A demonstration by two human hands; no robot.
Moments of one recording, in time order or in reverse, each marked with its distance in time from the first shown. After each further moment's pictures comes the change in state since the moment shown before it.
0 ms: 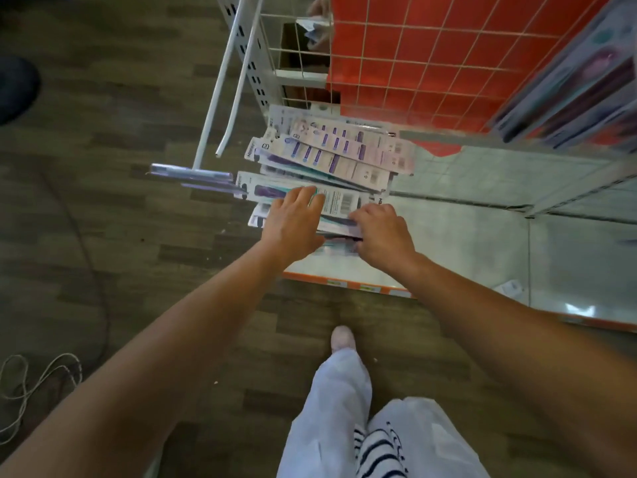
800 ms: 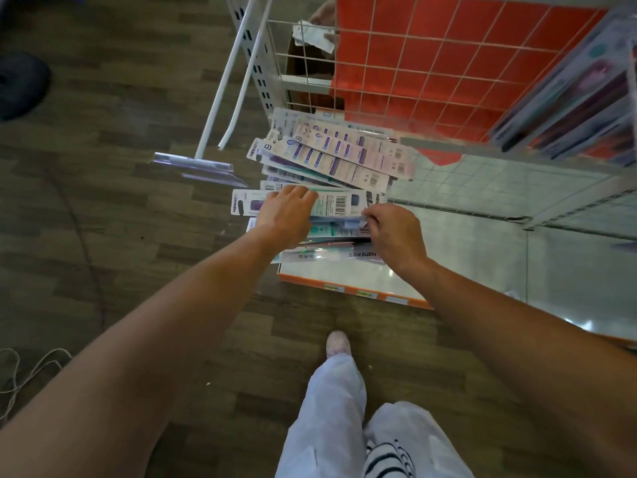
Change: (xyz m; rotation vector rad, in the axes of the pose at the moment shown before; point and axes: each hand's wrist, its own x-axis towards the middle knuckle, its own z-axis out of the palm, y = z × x) left_hand 0.011 -0.013 0.002 -0.028 0.031 -0.014; right_hand -0.005 0.014 -0.004 0.287 0.248 0.037
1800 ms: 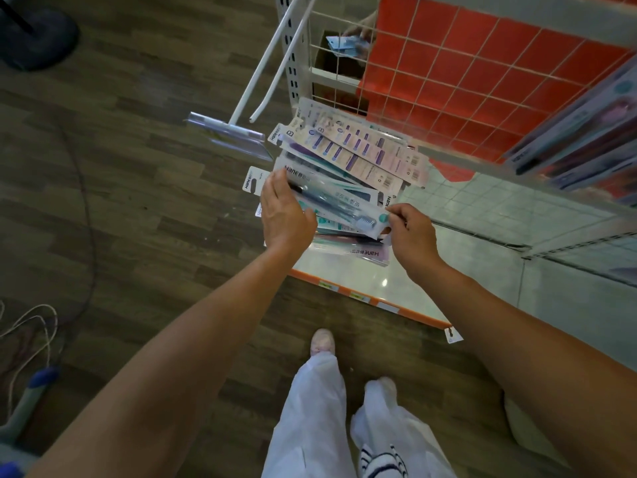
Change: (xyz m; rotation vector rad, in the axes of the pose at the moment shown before) left_hand -0.038 0.026 0.021 -0.701 0.488 -0.587; right_hand -0.006 0.003 -0.008 0.465 0.004 0.288
